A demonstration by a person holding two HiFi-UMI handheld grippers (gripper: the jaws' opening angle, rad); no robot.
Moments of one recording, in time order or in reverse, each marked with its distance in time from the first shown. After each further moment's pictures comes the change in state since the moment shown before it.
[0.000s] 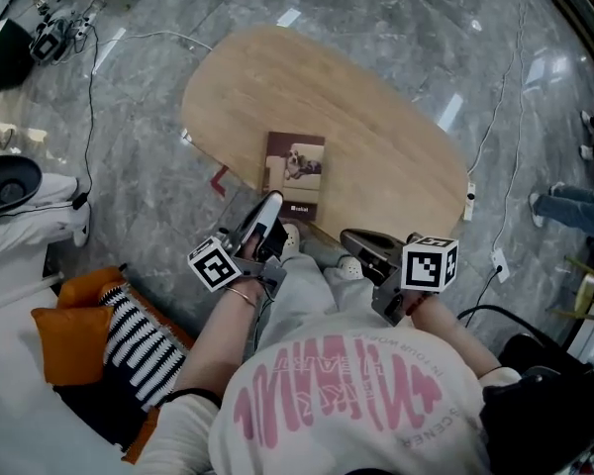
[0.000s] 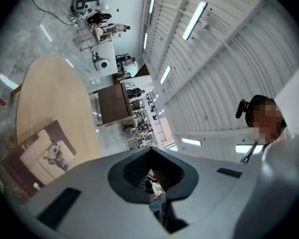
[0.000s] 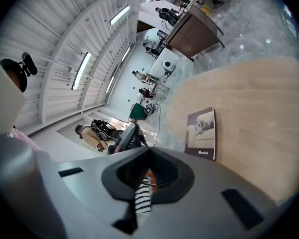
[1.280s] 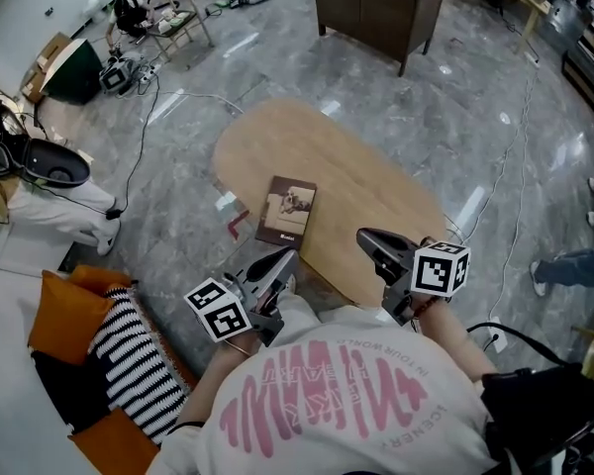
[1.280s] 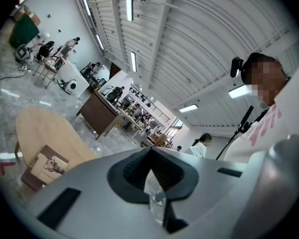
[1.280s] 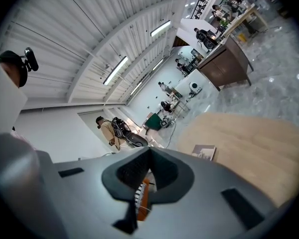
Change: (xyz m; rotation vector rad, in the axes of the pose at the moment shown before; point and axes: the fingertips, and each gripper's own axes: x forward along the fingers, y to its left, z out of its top) left arm -0.005 -0.167 -0.105 0.507 0.137 0.068; right arm -0.123 0.042 0.054 -0.352 -0.129 0.138
